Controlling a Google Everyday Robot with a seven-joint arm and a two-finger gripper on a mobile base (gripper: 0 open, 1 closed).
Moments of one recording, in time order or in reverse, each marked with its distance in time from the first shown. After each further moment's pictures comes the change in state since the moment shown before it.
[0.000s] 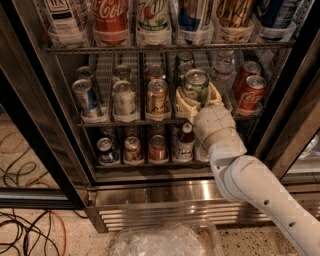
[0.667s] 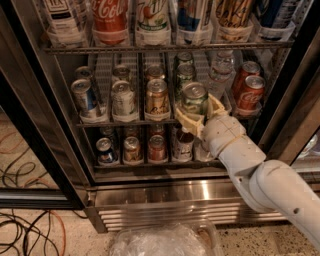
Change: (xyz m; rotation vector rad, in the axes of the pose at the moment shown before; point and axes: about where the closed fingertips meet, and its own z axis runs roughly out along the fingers) arm 0.000 0.018 -0.039 -0.212 0.077 -0.003
